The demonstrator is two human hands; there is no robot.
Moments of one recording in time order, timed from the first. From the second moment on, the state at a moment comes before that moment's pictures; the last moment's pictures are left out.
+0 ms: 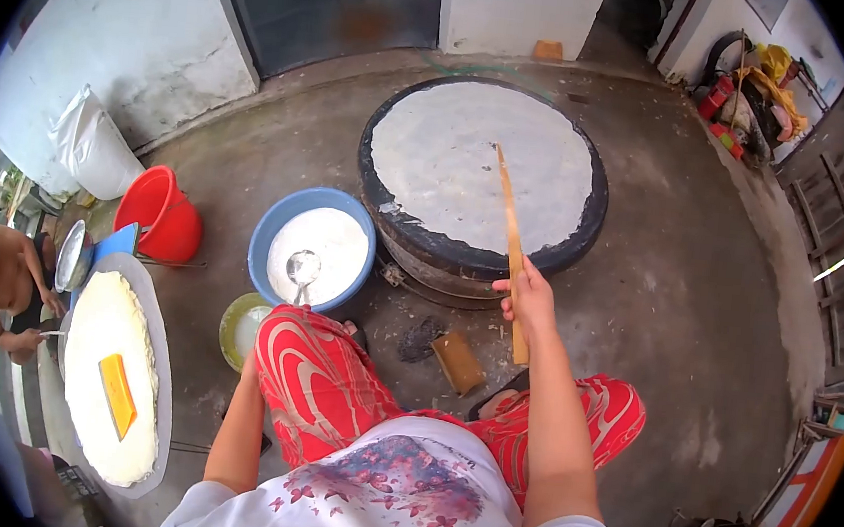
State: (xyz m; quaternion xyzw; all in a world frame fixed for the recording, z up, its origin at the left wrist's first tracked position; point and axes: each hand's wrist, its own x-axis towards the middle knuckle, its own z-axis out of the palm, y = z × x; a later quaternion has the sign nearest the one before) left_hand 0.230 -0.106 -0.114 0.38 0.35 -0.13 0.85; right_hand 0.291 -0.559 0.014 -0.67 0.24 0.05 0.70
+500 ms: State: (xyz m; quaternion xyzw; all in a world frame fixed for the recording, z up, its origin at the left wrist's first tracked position) left_hand 0.158 -0.170 -0.008 0.68 0.22 0.14 0.69; right_hand 0.343 -0.591 -0.015 -0.96 0.21 -0.06 0.17
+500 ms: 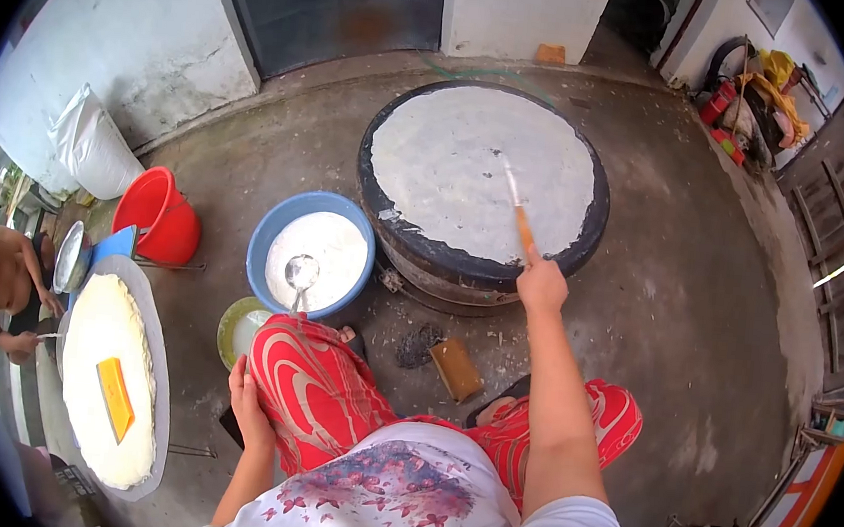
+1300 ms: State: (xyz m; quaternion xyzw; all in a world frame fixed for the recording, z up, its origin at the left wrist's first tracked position) left_hand 0.166 -0.201 0.011 0.88 0.07 0.26 0.40; right_hand 0.387 -0.578 -0.032 -0.91 0.22 -0.07 0.33
